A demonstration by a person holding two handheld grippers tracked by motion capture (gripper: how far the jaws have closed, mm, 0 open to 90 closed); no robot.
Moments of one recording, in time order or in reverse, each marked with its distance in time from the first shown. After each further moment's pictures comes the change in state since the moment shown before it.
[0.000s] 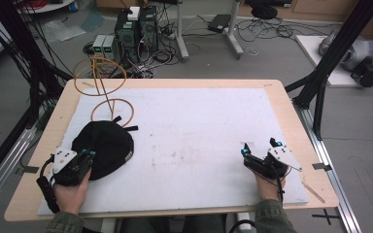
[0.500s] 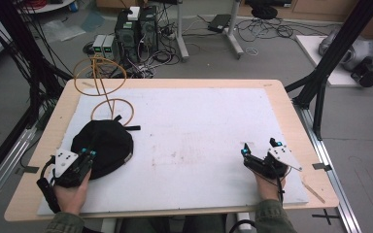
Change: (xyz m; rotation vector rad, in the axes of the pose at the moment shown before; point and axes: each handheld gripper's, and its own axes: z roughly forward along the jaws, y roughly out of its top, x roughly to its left) left arm -0.006 0.004 -0.006 -0.058 0.010 0.068; right arm 0.000 0.000 0.000 0.007 0.006 0.003
